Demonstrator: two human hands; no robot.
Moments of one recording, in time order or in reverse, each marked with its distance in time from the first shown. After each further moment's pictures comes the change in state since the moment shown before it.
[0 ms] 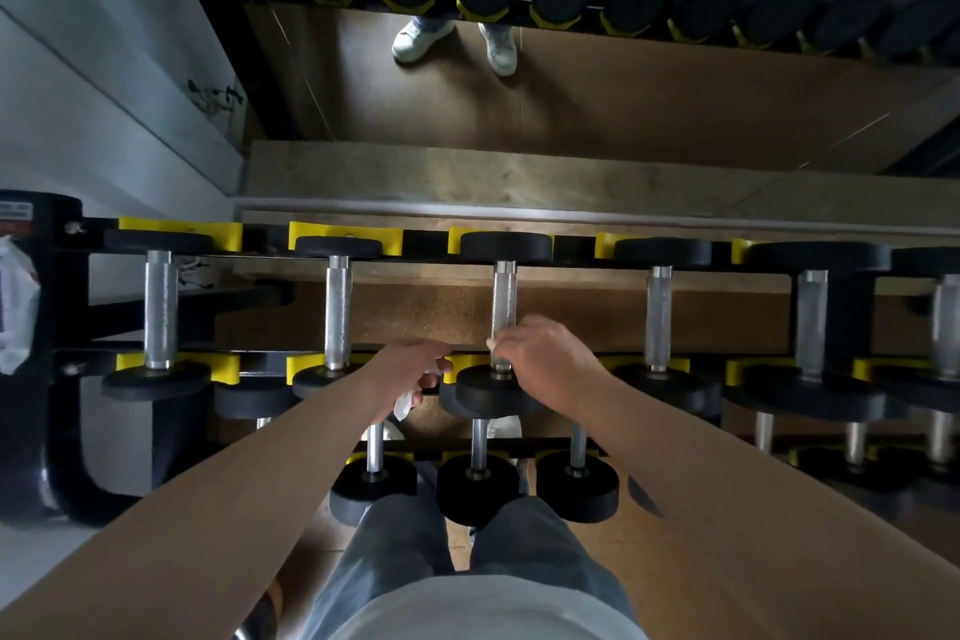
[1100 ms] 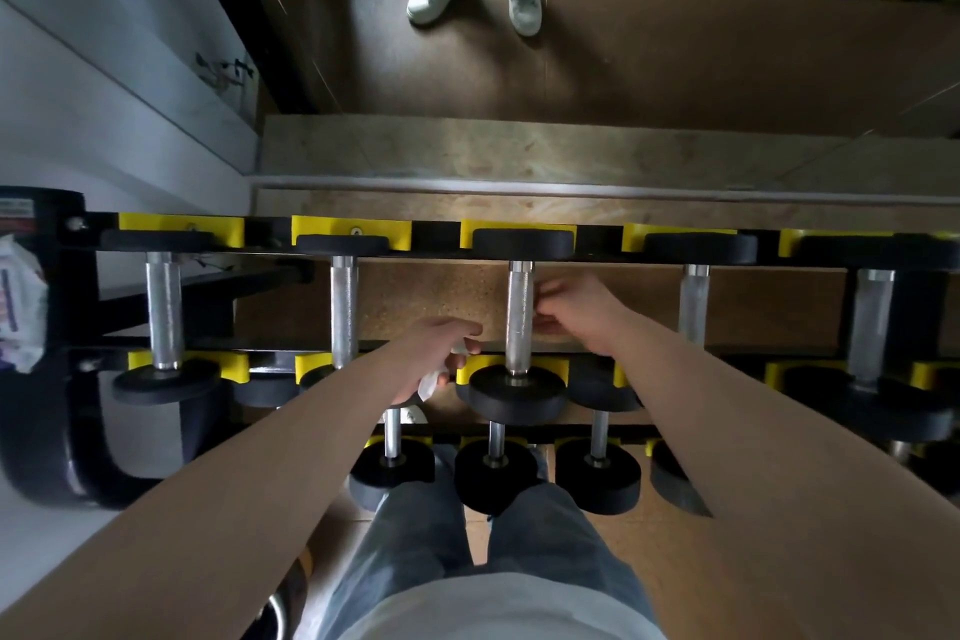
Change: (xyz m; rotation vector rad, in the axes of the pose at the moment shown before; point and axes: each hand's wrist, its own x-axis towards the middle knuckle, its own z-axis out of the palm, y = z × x) left_hand 0.018 0.028 0.007 -0.011 -0.057 0.007; right_hand 0.053 0.055 -0.004 1.239 -0.136 0.823
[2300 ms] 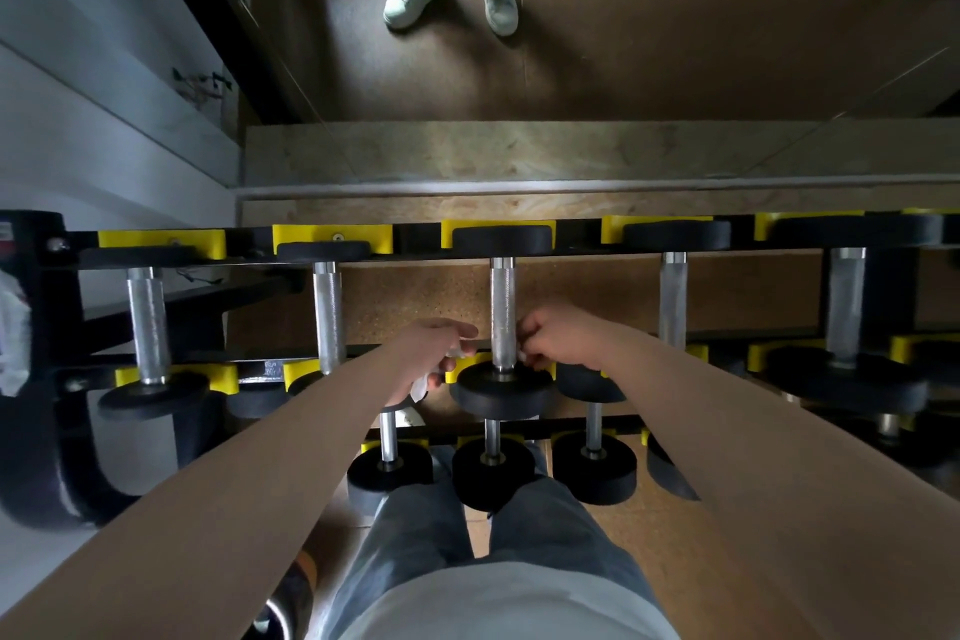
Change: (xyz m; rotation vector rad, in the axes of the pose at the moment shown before) left_hand -0.006 0.009 0.011 0.133 -0.003 -0.026; right_hand -0.007 0.027 0.003 -0.391 -0.211 0.028
